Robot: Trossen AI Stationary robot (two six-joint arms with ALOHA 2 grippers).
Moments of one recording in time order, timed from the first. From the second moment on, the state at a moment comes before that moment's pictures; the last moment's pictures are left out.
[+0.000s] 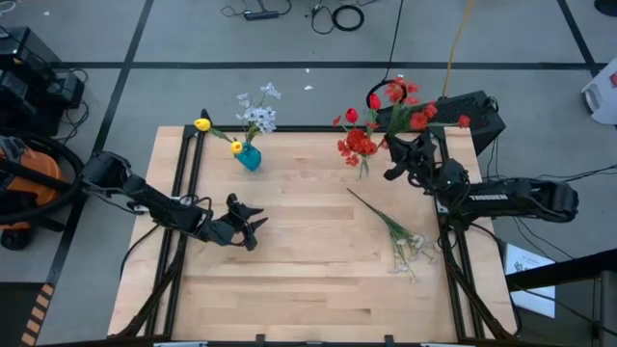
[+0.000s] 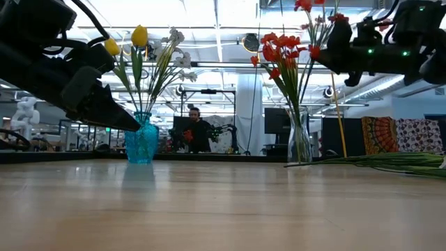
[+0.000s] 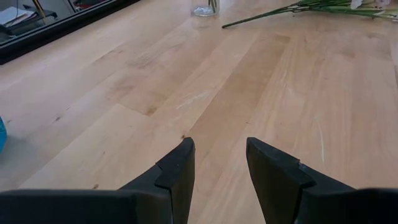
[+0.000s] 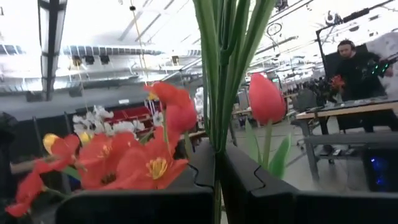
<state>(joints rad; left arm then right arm) -0.40 1.30 0.23 0.46 -0.74 -0.48 -0.44 0.98 0.12 1.24 0.29 0.16</state>
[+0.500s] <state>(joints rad) -0.40 1.30 0.23 0.46 -0.74 -0.49 -0.44 1.15 0.12 1.26 0.29 0.09</state>
